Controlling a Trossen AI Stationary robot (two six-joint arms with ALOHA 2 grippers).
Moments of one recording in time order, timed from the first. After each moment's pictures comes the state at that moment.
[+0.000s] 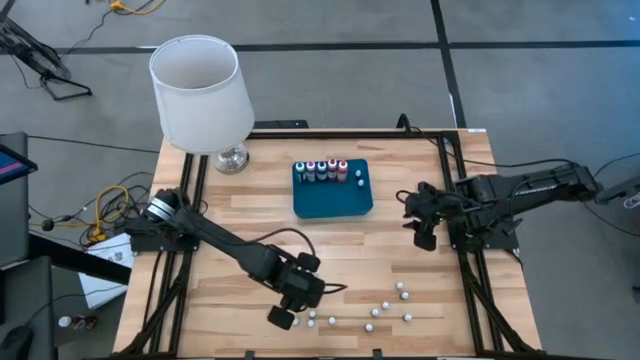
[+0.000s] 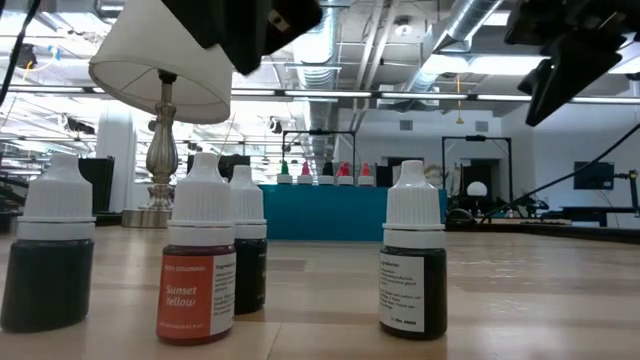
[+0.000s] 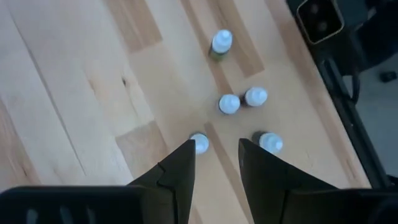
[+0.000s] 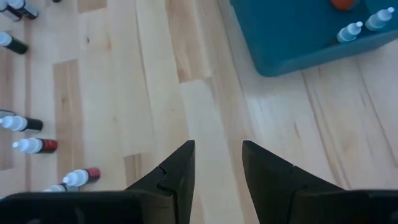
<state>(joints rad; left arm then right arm) -0.46 1.92 1.59 -0.79 0.03 -0.04 0.15 0.88 0.75 -0.88 0.08 0.28</state>
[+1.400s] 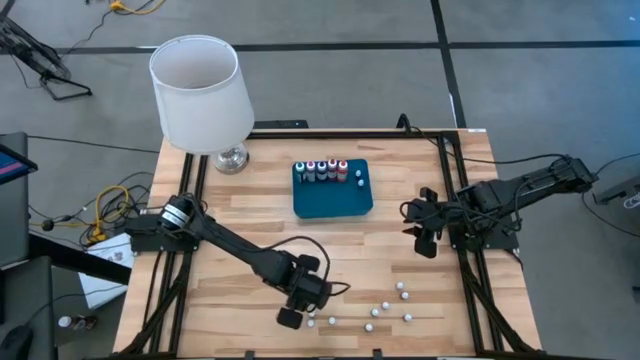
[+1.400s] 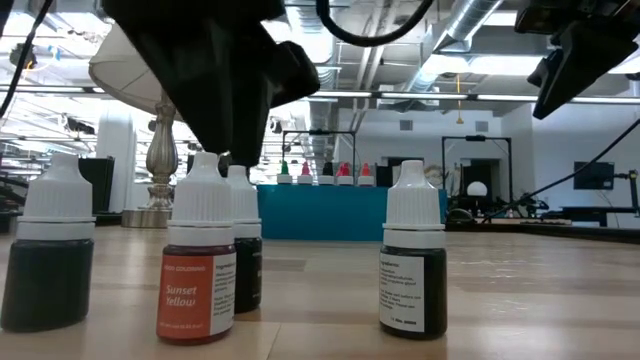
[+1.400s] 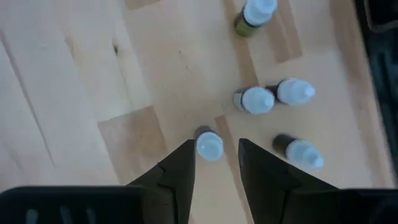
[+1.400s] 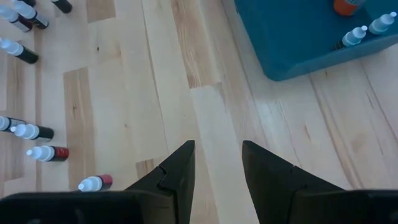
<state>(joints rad) -0.44 2.03 1.58 -0.77 0.04 -0.15 0.30 0.89 0.75 -0.87 0.19 0.42</state>
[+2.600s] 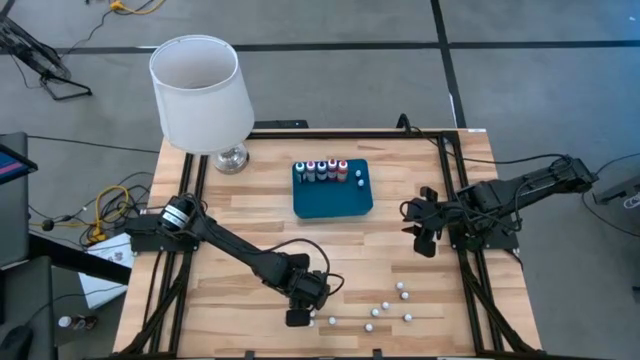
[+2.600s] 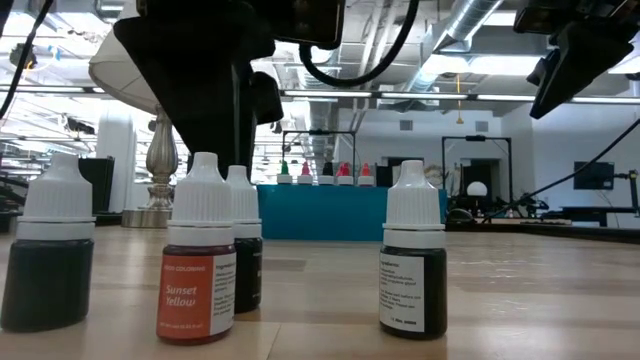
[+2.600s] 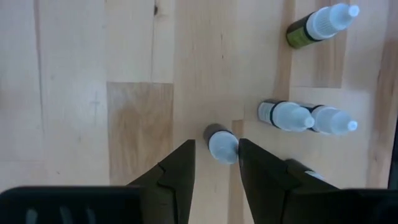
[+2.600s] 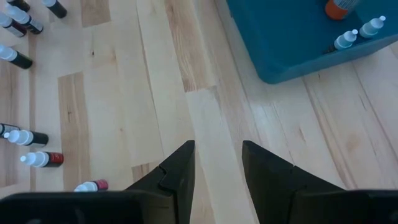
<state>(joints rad) -0.45 2.03 1.53 -0.73 -0.01 -0.48 0.30 0.89 0.75 -0.87 0.21 0.43</state>
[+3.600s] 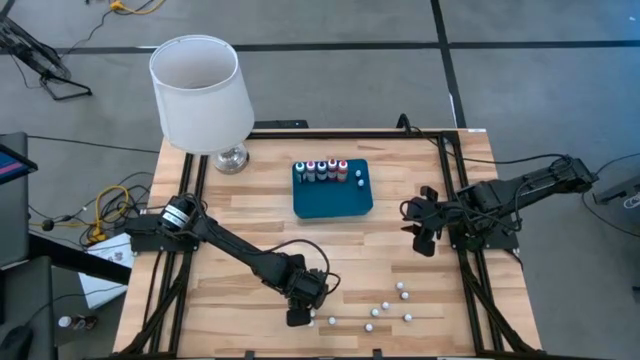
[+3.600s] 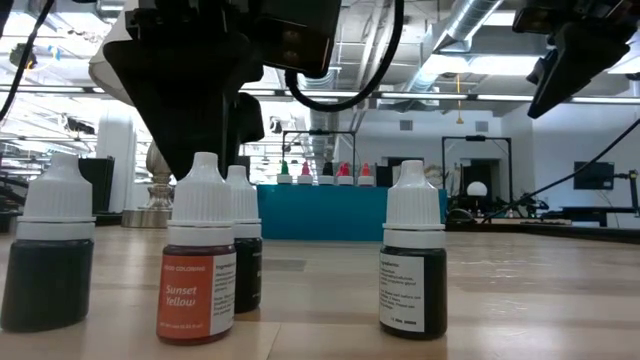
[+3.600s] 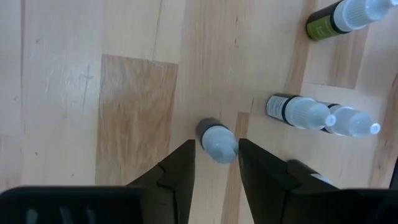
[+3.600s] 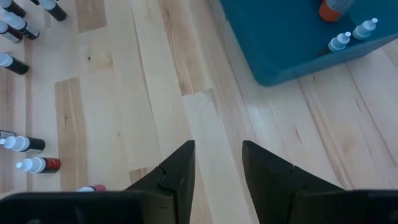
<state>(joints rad) -0.45 2.03 1.48 -0.70 0.01 -0.59 0.30 0.89 0.75 -0.86 0.23 0.44</state>
